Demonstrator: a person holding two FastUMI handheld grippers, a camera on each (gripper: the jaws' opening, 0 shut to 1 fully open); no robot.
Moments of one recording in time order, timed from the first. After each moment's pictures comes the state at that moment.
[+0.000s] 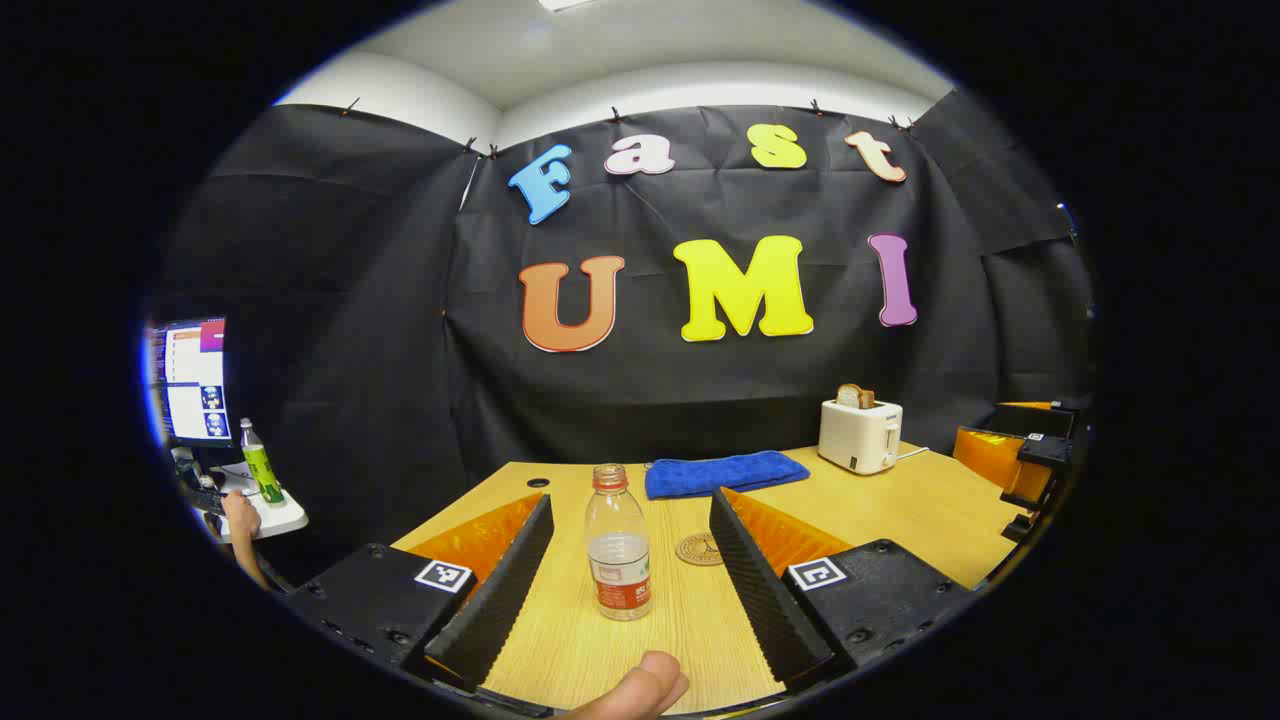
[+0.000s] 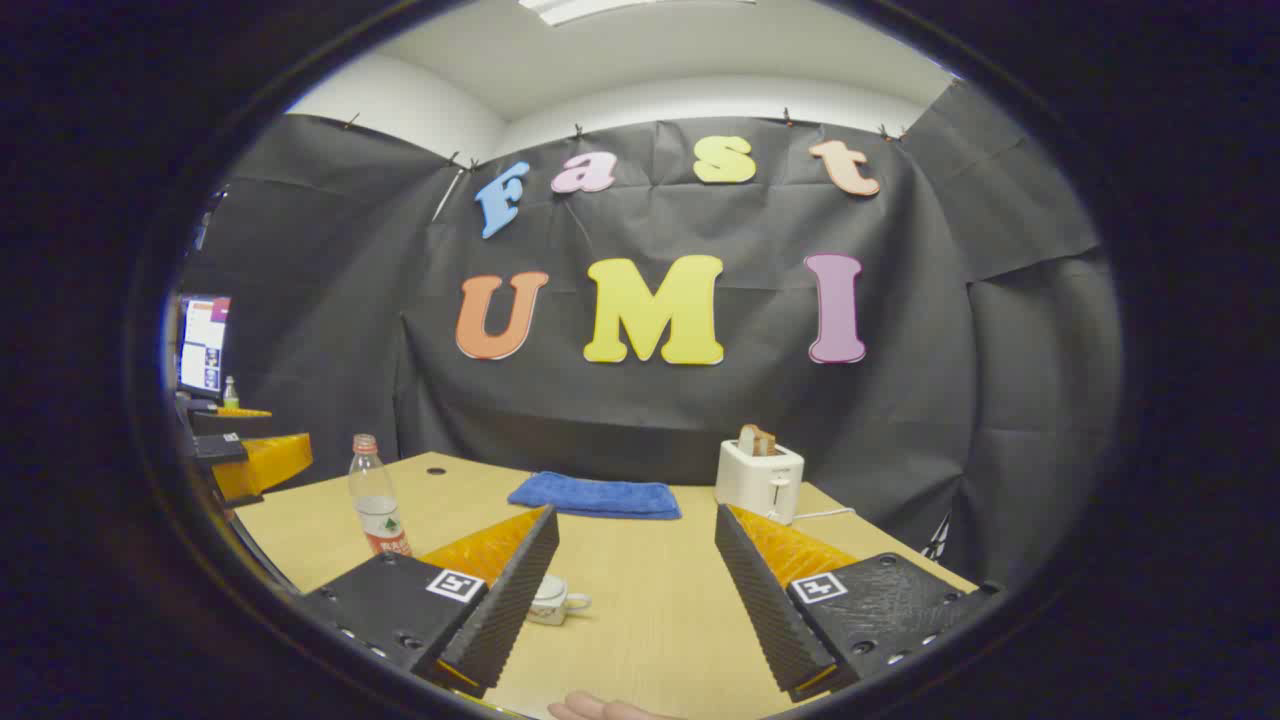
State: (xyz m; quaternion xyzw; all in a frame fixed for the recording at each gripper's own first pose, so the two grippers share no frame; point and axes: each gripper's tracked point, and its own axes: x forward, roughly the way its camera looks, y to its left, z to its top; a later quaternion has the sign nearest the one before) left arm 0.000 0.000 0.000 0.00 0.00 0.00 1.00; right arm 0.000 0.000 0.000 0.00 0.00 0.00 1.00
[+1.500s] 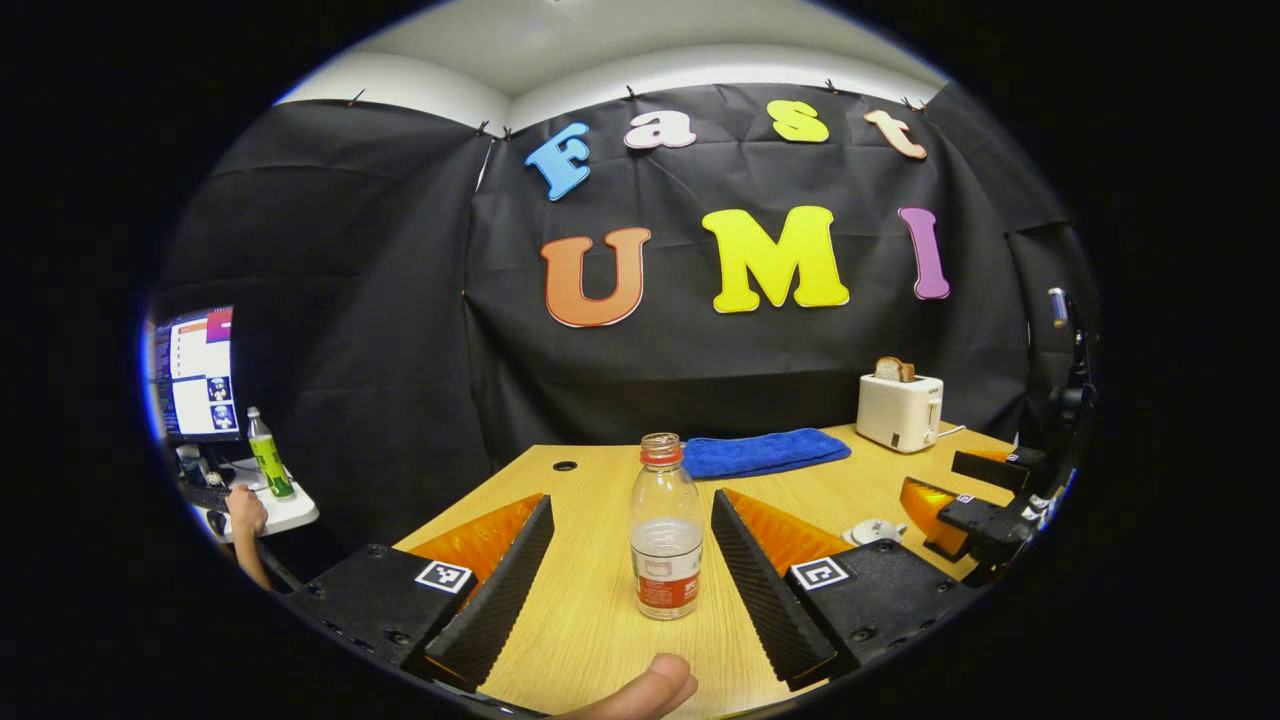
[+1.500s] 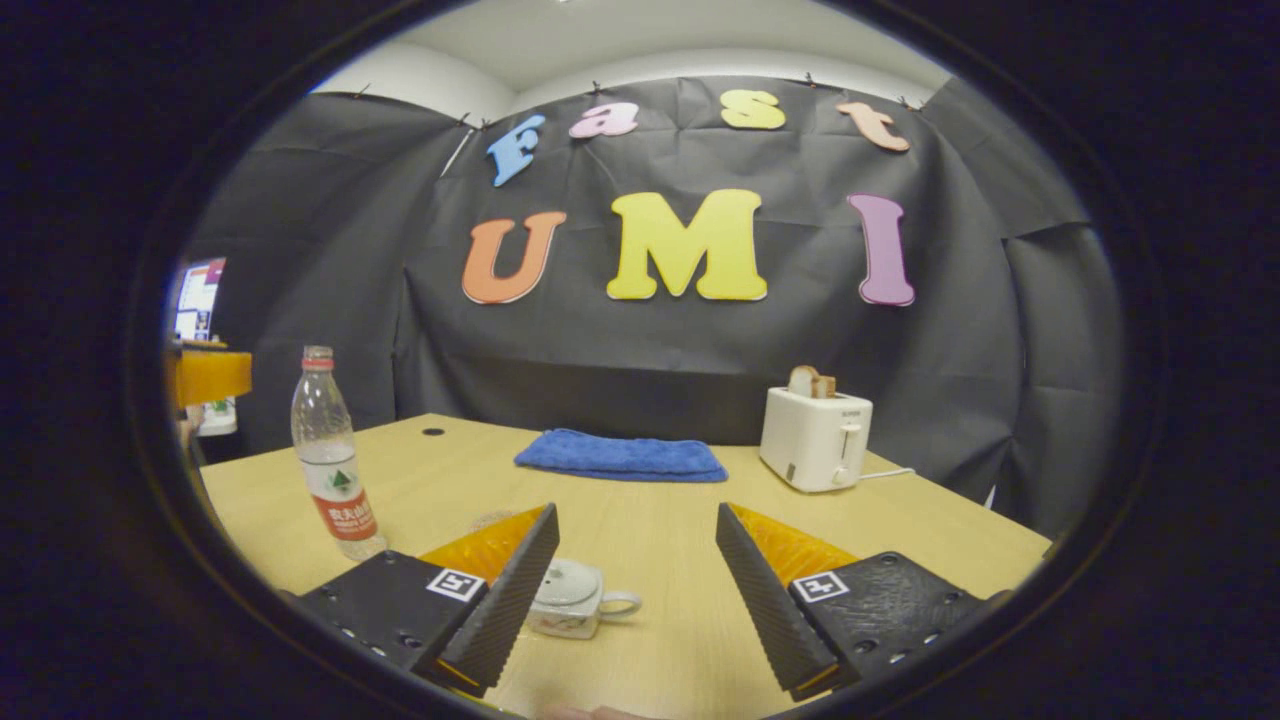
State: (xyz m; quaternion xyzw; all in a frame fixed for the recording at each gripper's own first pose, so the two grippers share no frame) left arm 0.027 0.032 -0.031 0.01 0.03 0.04 1.00; right arm 0.113 0.069 -0.106 0.00 0.04 0.02 1.00
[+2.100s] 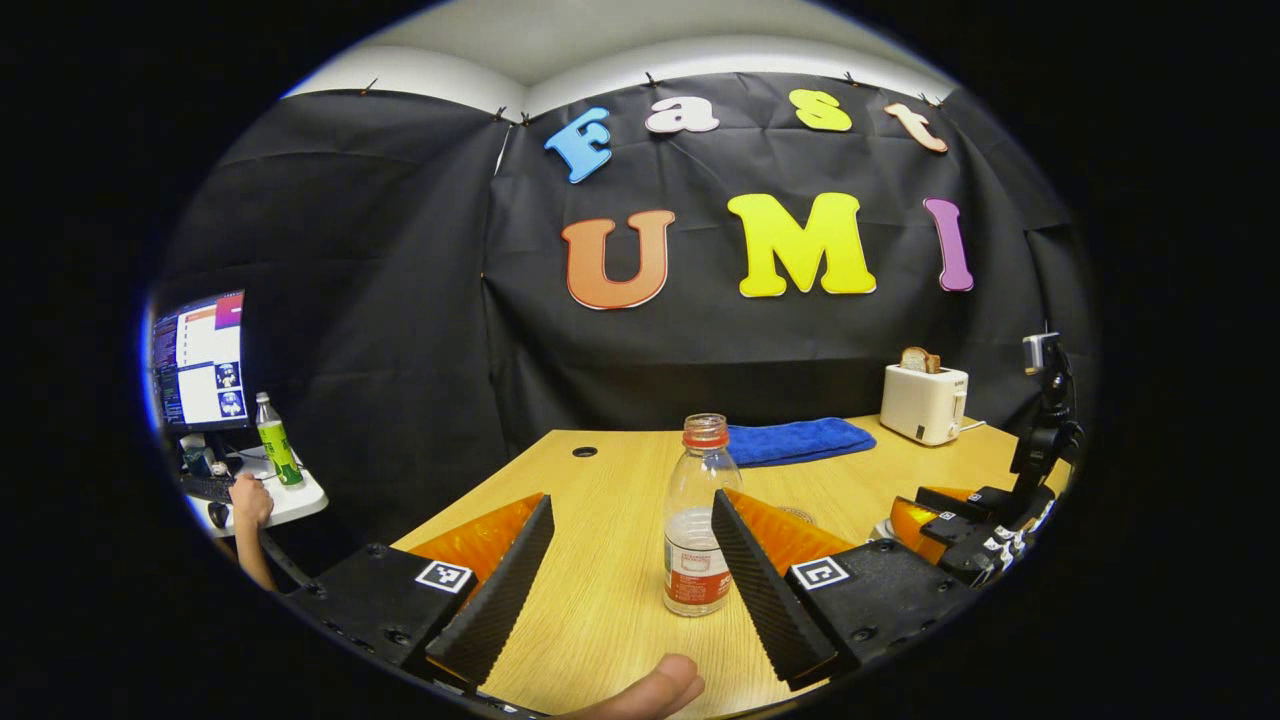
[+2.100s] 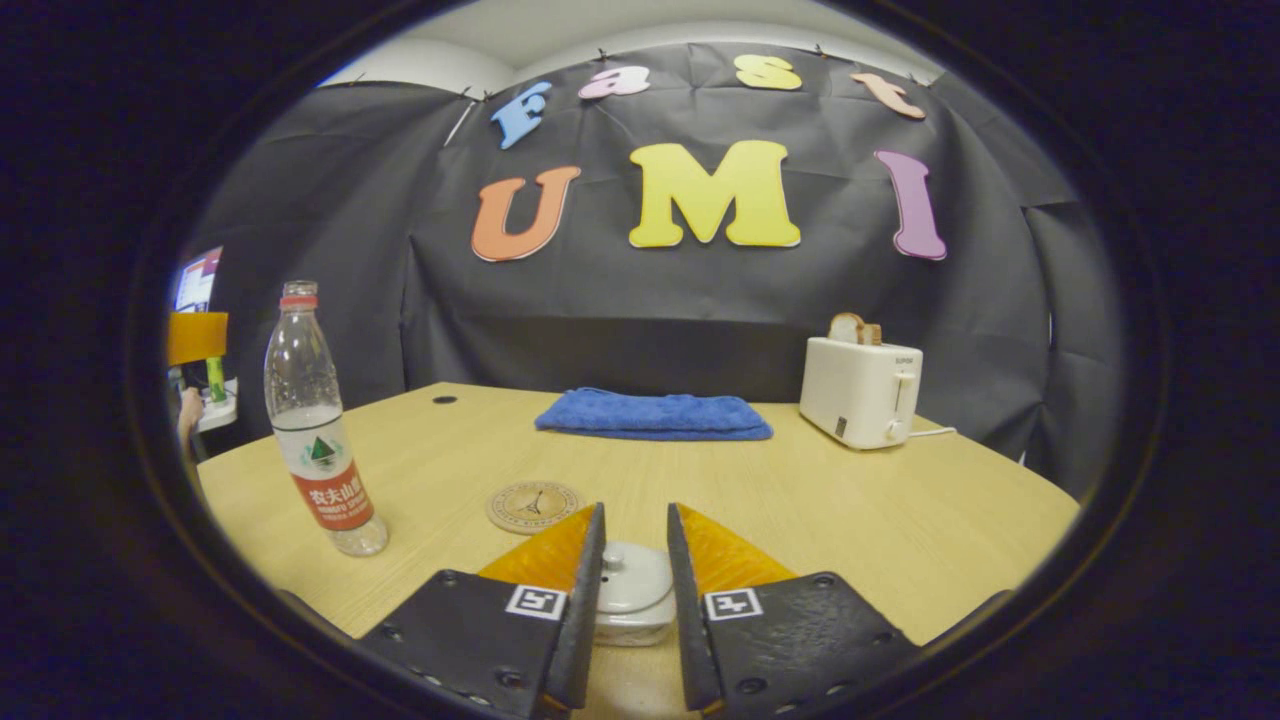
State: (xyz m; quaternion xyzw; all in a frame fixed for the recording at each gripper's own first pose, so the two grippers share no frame) left arm 0.035 0.051 -0.047 0.00 0.05 0.06 1.00; right arm 0.141 0.104 -0.147 0.01 0.10 0.04 0.99
